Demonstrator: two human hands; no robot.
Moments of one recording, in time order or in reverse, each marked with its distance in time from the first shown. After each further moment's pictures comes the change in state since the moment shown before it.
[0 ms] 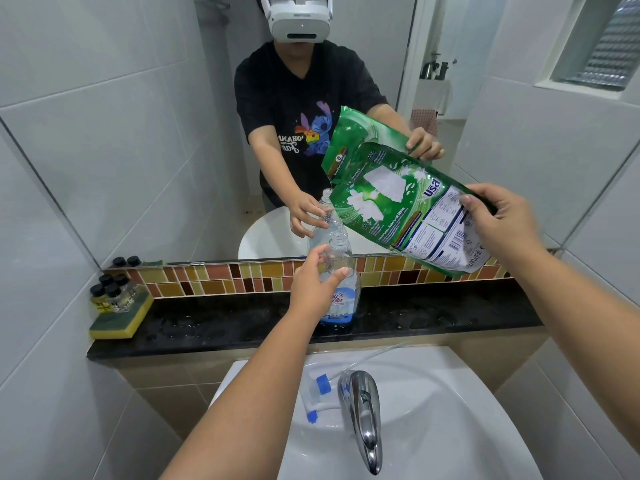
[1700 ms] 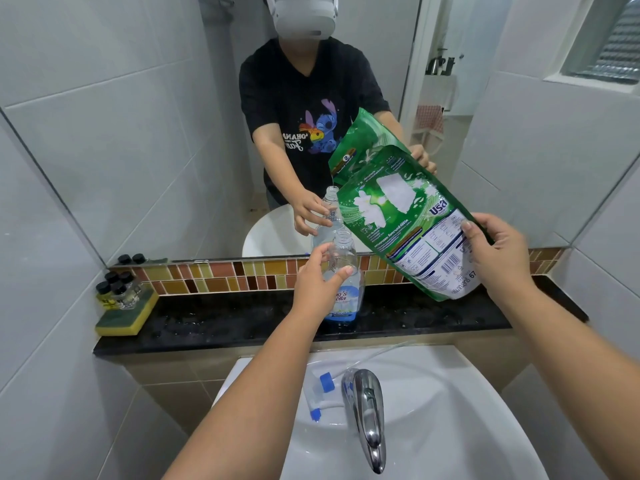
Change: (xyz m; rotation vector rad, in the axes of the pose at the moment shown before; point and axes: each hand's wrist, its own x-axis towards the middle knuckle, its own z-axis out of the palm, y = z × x) left_hand -0.003 0.001 0.000 -0.020 0.009 -0.001; right_hand -0.035 0.038 0.022 0.126 0.091 0.104
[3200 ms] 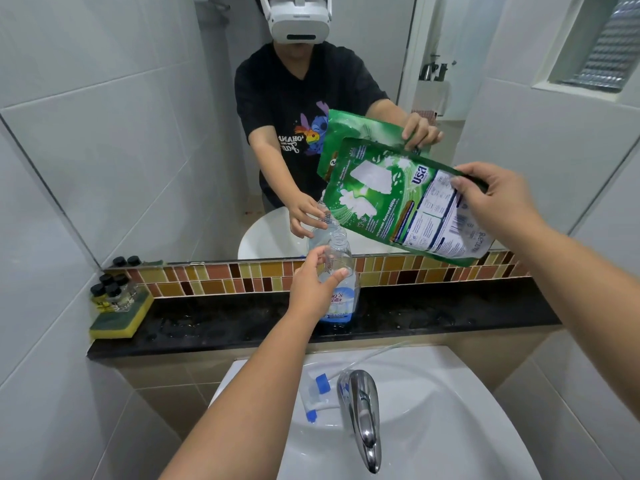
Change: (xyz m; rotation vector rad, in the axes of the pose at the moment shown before) left_hand 0.000 0.000 -0.001 0.003 -0.008 -0.009; right_hand 0.052 -0.075 -0.010 -0.375 -0.134 -0.153
